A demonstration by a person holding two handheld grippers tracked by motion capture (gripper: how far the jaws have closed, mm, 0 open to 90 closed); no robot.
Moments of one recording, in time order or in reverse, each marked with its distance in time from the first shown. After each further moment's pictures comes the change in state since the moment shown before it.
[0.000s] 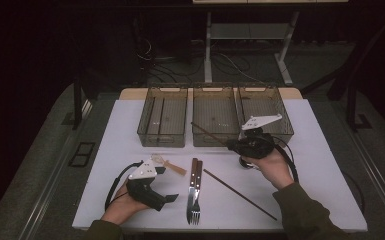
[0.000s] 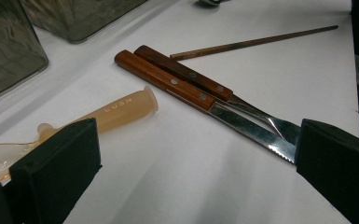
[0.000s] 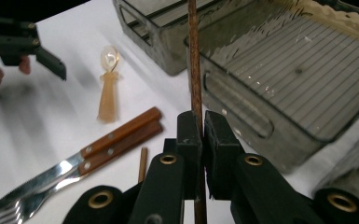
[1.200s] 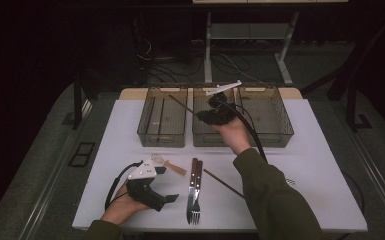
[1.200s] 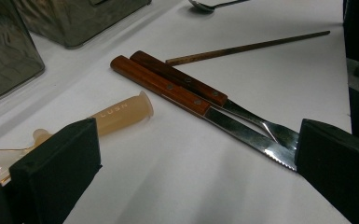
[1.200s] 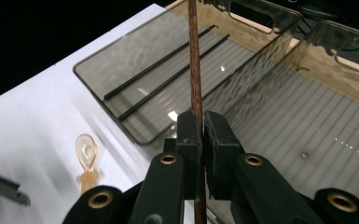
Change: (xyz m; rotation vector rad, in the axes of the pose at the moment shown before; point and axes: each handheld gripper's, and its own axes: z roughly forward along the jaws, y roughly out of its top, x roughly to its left) left arm -0.001 0.001 -0.001 -0.016 -0.015 0.002; right arm 0.000 0.100 0.071 -0.004 -0.064 0.080
